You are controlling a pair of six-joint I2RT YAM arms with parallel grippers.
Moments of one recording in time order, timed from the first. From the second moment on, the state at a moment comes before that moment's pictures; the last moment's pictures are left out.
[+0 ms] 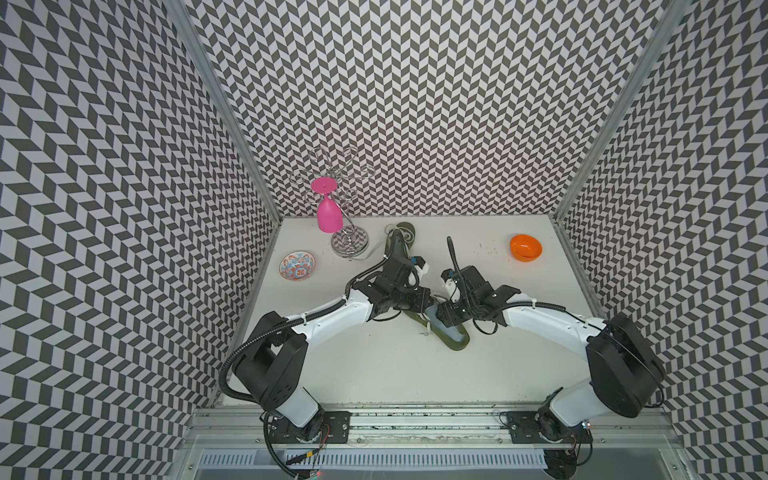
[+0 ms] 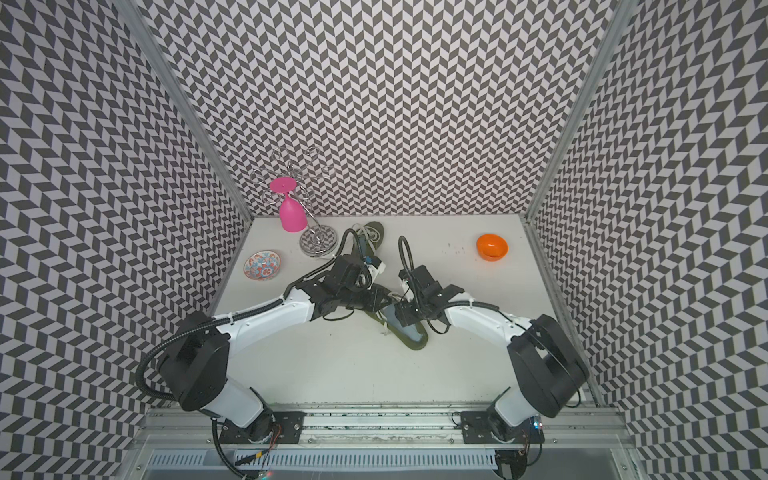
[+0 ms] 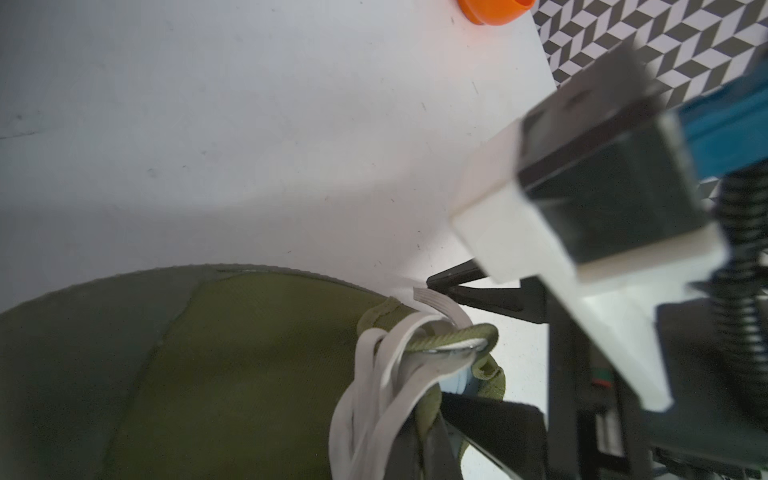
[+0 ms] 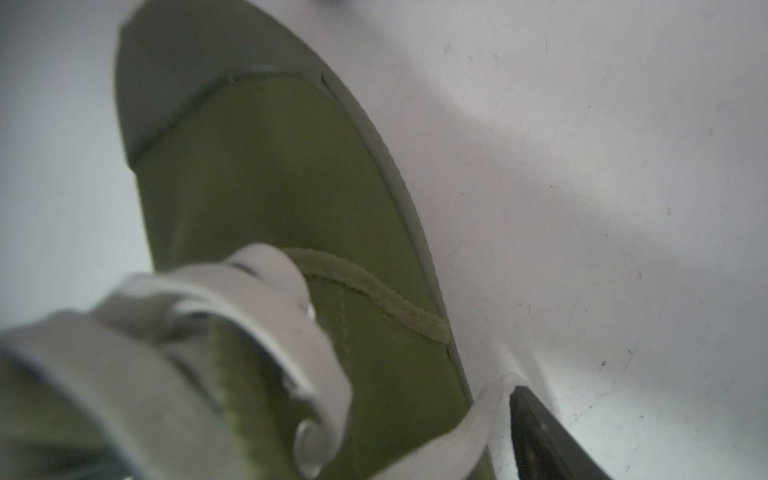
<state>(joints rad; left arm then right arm) -0.70 1.59 1.07 -0.25 0.42 -0.45 0.64 1.53 0.93 -0.43 -0.11 0.23</state>
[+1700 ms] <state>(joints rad) -0.36 1.62 1.05 -0.20 0.07 -0.55 0.38 2.16 1.57 -0.33 -0.26 0.72</state>
